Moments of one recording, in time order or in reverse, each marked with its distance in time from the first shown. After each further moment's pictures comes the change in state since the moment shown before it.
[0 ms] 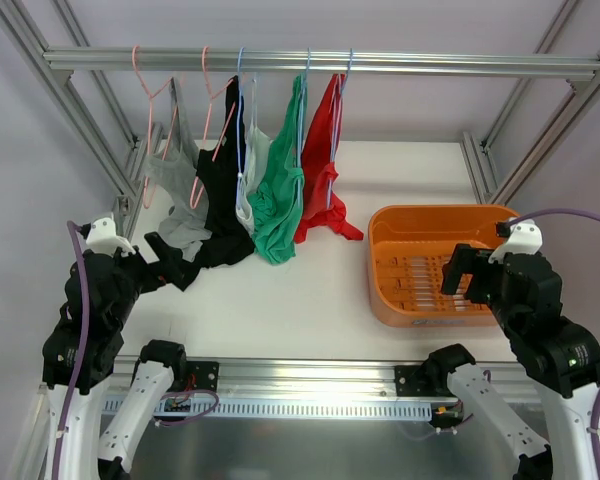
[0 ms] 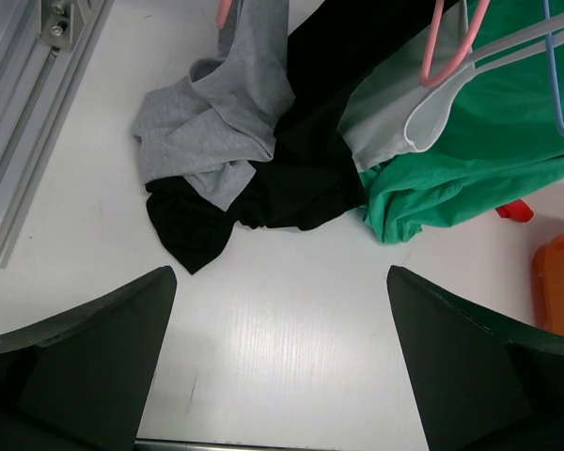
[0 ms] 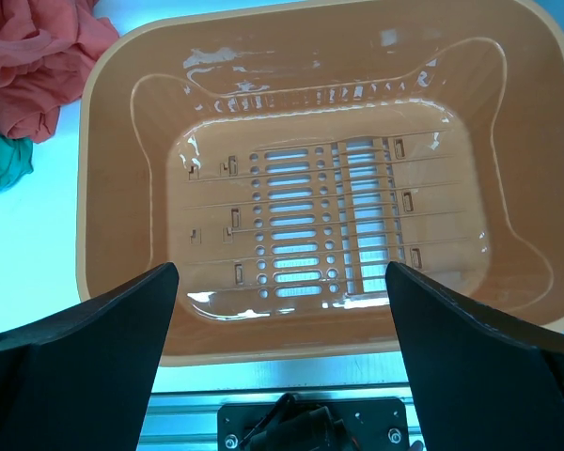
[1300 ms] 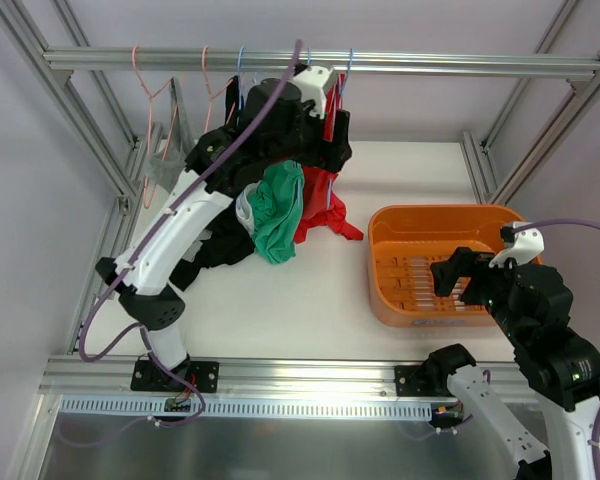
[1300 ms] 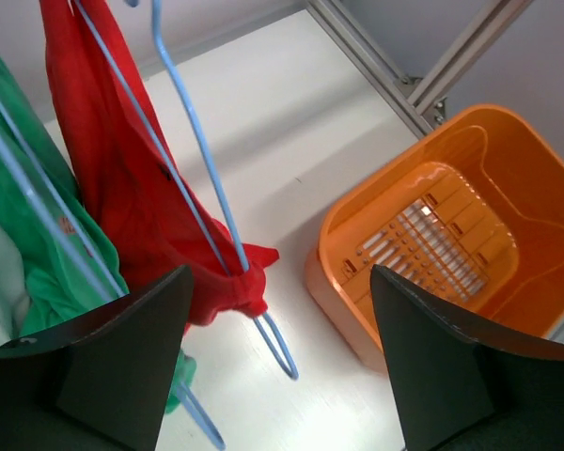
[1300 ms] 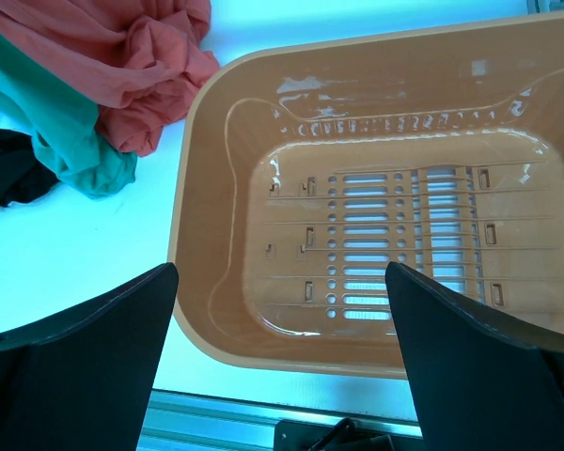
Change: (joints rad) left arm -0.652 1.310 1.268 0.071 0.074 0.103; right arm 0.000 -0.057 -0.030 0.092 -0.158 0.058
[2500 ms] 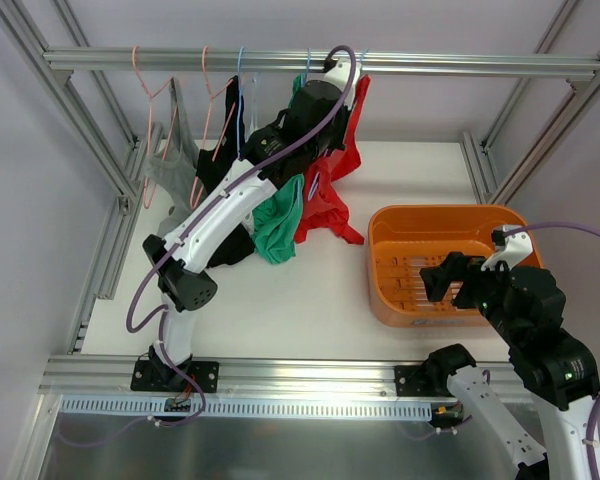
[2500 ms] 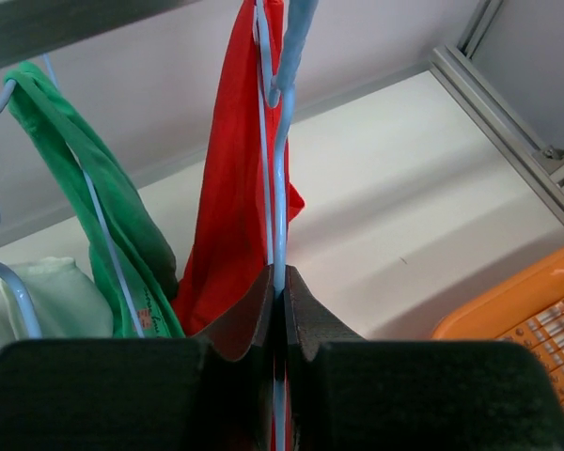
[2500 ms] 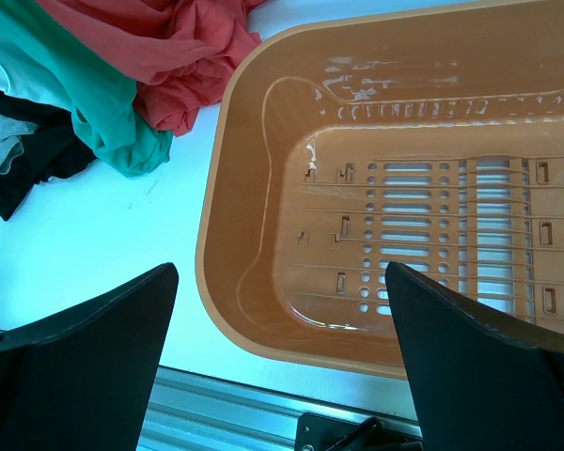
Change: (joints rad) left arm -0.013 0.247 0.100 0.201 -0.286 0.168; right arm 0.000 -0.036 -0.061 0.027 -0.100 0.031
